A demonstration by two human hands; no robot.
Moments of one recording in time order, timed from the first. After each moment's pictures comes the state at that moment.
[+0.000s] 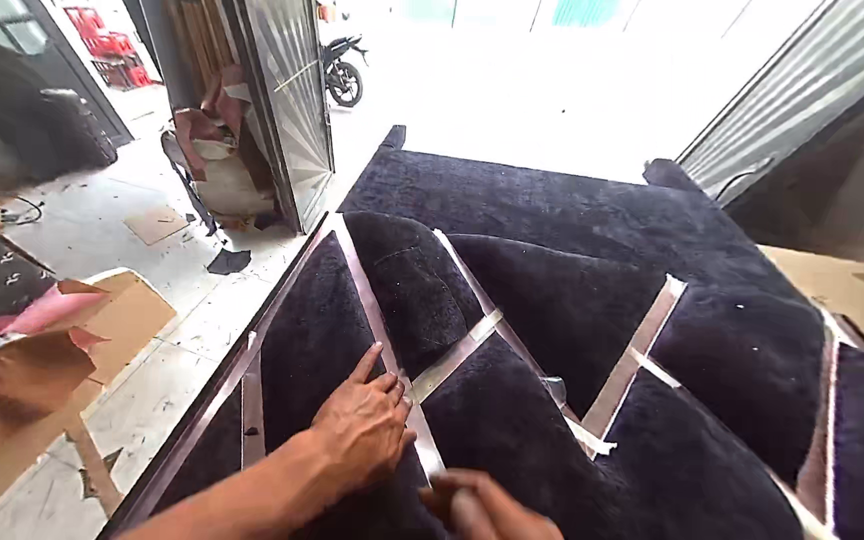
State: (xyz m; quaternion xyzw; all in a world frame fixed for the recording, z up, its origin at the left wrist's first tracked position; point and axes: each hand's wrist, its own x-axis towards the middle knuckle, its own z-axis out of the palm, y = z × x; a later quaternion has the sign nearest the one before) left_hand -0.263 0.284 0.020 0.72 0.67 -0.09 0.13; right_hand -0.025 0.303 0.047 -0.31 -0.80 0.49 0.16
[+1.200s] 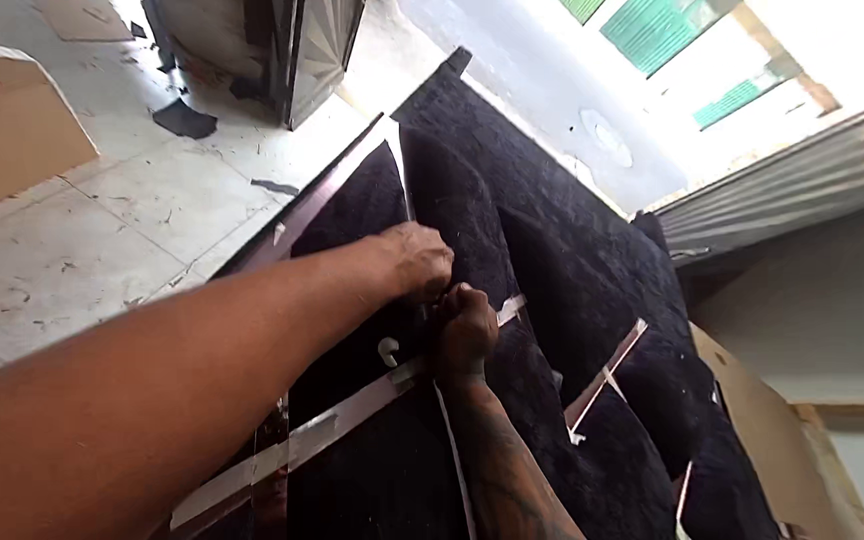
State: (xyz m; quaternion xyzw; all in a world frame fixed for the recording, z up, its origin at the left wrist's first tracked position) left_hand -0.365 0.340 0.029 0.74 0.67 0.05 0.07; right_hand -0.217 0.374 -0.029 -0.28 -0.65 0.57 0.42
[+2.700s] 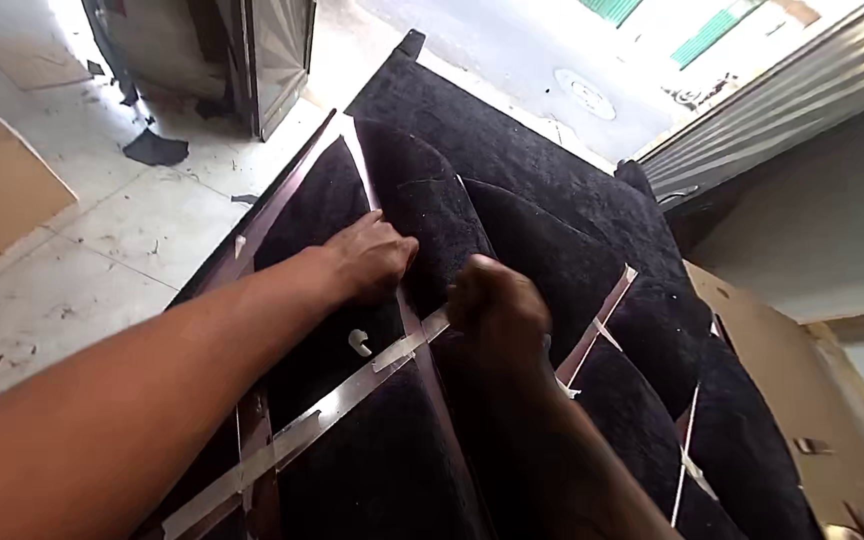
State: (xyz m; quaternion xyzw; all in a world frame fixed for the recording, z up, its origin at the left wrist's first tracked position) left_hand -0.370 0.332 0.005 0.75 0.65 0.12 0.03; right_hand -0.166 0.381 0.042 -0.22 -0.70 0.60 0.31
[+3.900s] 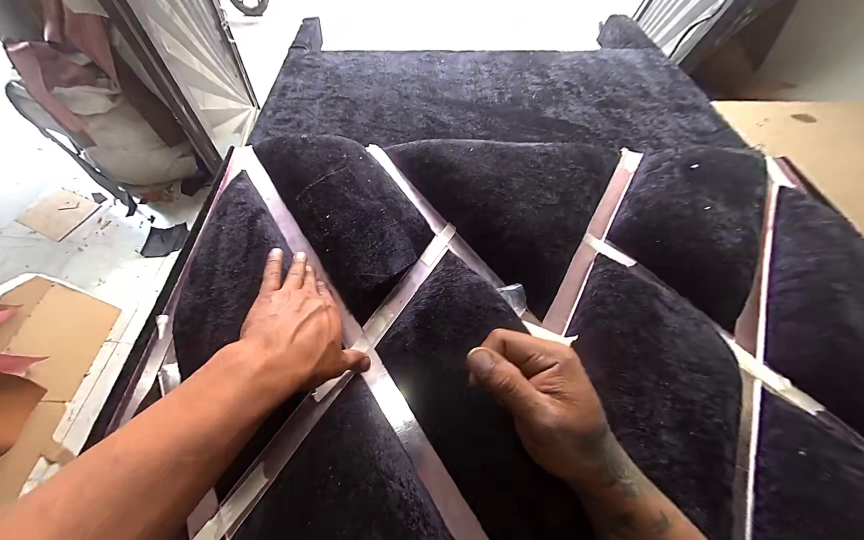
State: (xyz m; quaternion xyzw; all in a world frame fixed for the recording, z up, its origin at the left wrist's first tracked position) left_hand -0.279 0.335 0.038 0.62 0.76 -0.21 0.06; right_hand -0.008 0.388 0.014 -0.26 -0.73 0.53 0.34
